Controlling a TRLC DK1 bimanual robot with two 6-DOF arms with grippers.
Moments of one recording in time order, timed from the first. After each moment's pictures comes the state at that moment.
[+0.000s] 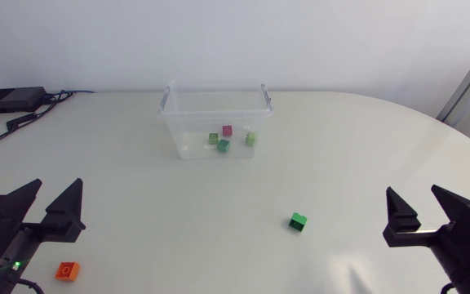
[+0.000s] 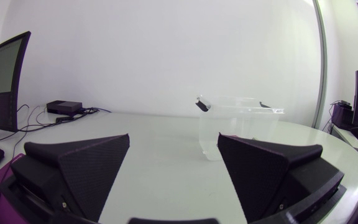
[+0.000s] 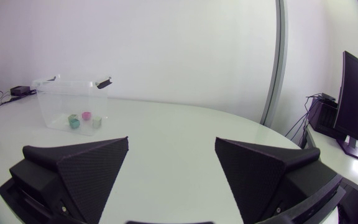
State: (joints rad) left arm -0.03 0.06 0.04 -0.03 0.00 -0.06; right arm 0.01 0.06 0.07 -0.17 0.06 -0.08
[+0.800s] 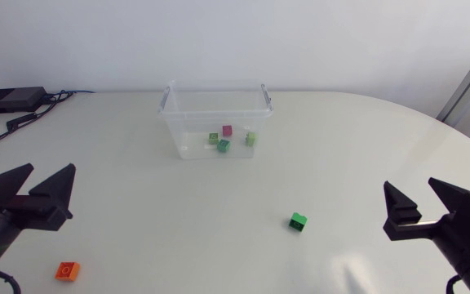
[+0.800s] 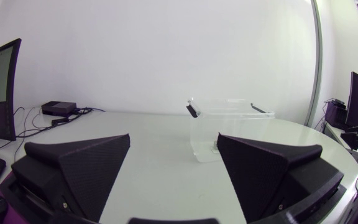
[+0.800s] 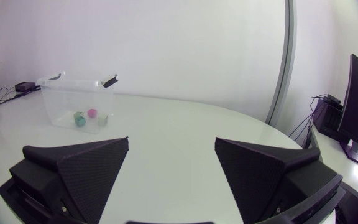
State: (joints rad) left arm -0.07 0.23 0.27 -0.18 0.00 -0.06; right arm 0.05 0.23 0.16 -0.15 0.06 -0.08
